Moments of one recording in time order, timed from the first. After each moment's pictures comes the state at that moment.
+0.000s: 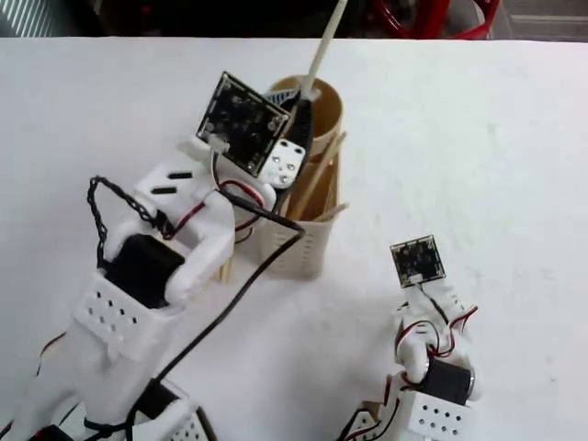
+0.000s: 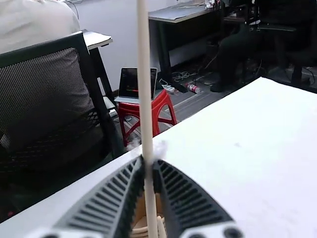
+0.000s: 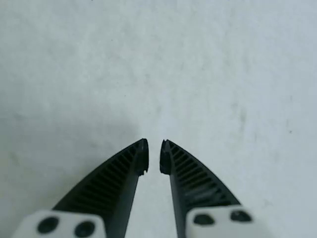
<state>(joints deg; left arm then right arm) 27.5 -39.0 19.3 41.3 -8.5 13.1 -102.5 96.4 66.0 34.2</state>
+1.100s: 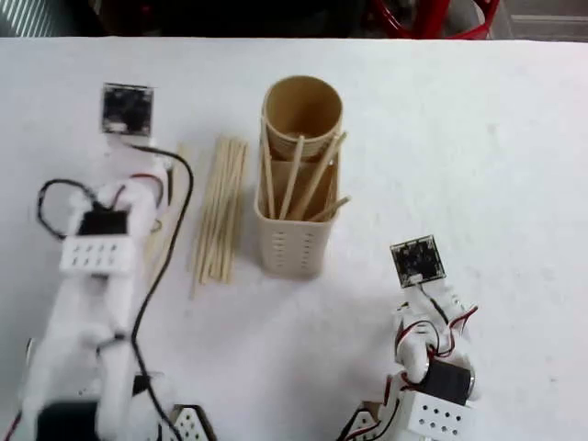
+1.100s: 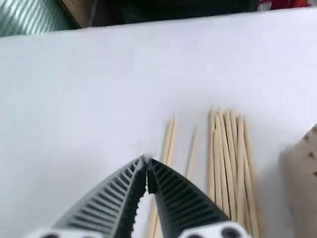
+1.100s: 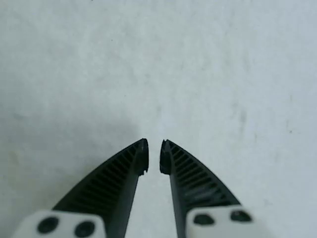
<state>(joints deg) -8.4 -22.7 45.1 27.7 -5.8 13.1 -102.5 96.4 66.0 34.2</state>
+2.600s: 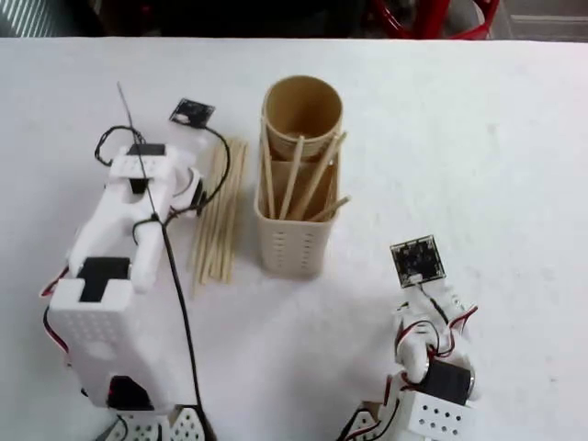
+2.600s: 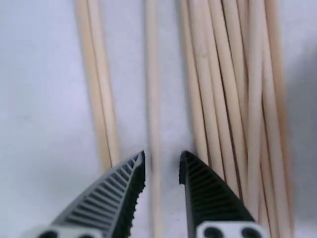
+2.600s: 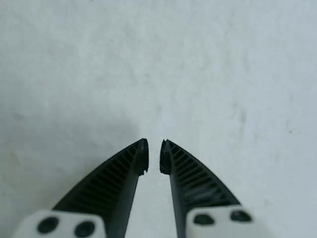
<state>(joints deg) -6.1 24.2 7.7 58.6 -15.3 13.1 -102.5 96.4 66.0 34.2</state>
